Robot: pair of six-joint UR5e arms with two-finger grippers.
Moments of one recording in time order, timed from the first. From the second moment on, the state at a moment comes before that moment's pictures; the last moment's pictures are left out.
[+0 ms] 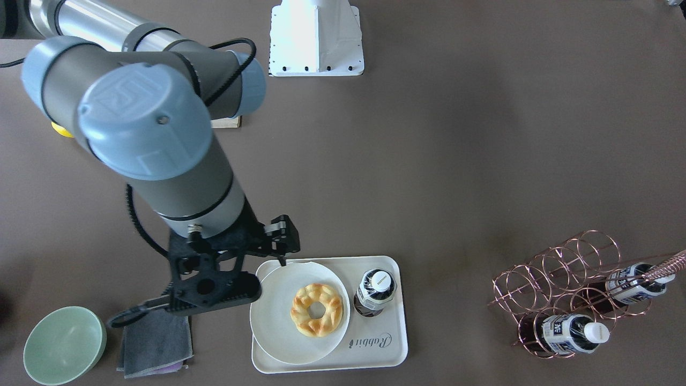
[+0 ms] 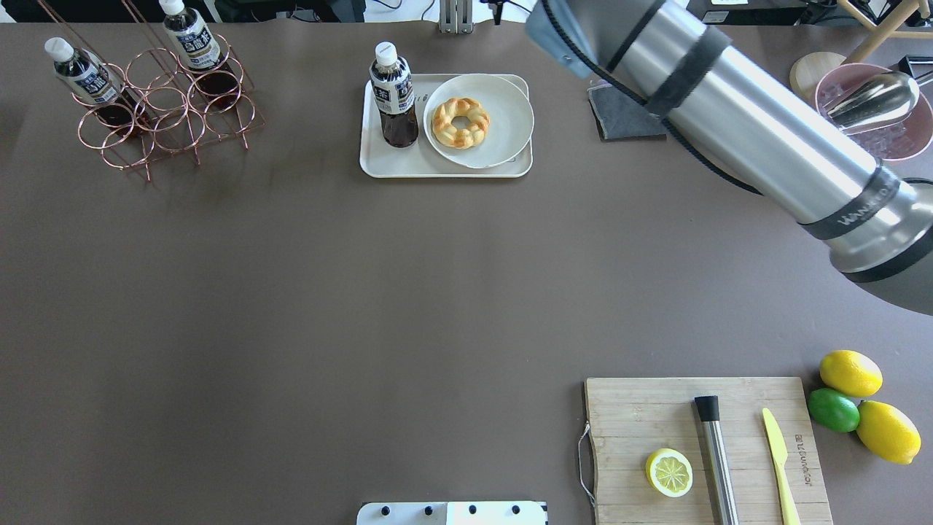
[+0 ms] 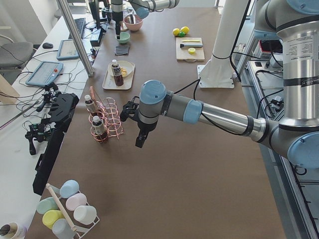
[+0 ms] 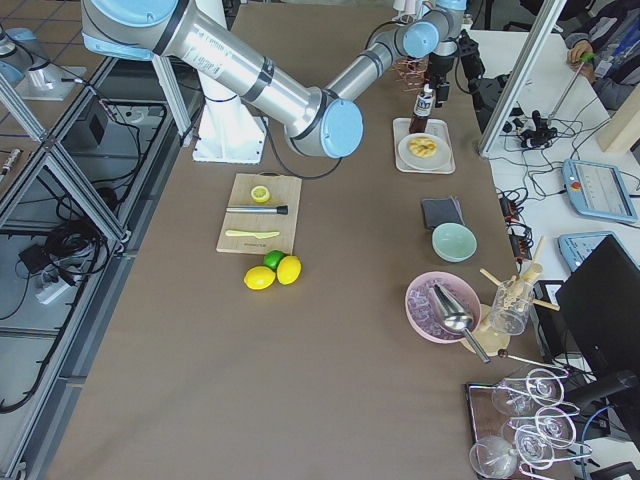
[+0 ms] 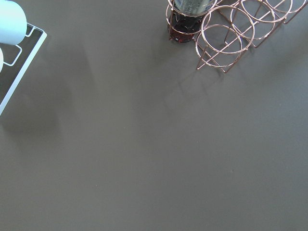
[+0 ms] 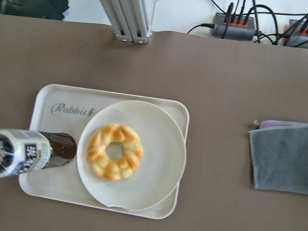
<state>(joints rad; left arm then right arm) -1.57 -1.44 -1.98 -1.58 -2.39 0.10 0.98 -0.48 1.22 -1.64 2.16 0.71</state>
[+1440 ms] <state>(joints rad) -1.64 -1.31 -2.01 -1.59 -2.38 0.13 1.69 -1.51 1.76 -1.86 2.28 -0.54</state>
